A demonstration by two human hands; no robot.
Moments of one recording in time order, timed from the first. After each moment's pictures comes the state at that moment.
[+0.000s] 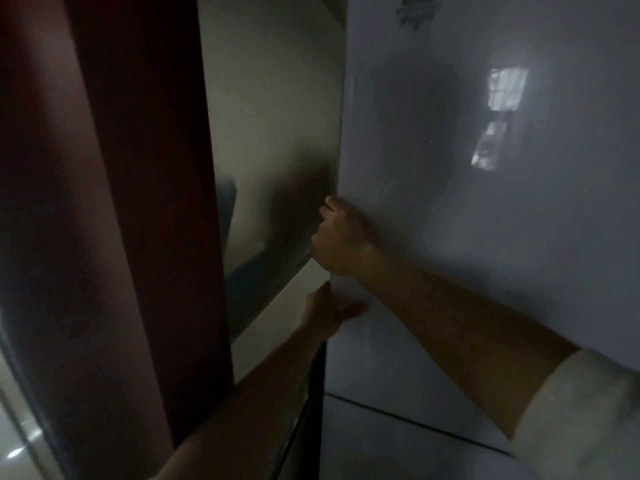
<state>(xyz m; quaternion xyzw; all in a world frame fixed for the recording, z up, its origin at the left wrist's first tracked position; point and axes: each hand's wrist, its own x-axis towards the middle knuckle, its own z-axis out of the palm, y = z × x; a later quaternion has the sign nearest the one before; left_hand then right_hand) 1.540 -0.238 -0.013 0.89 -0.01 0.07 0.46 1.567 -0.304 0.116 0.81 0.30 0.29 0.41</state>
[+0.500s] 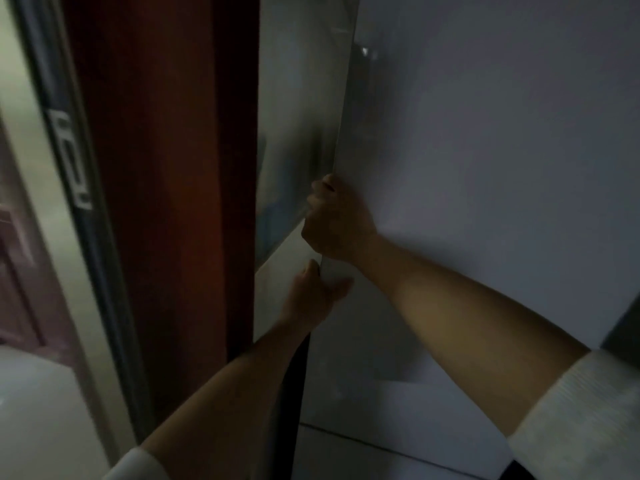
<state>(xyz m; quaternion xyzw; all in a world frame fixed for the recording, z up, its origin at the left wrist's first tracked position) 1.444 -0.227 -0.033 0.87 -0.03 0.13 0.48 1.457 -0.299 0.103 0.77 0.37 0.43 0.30</state>
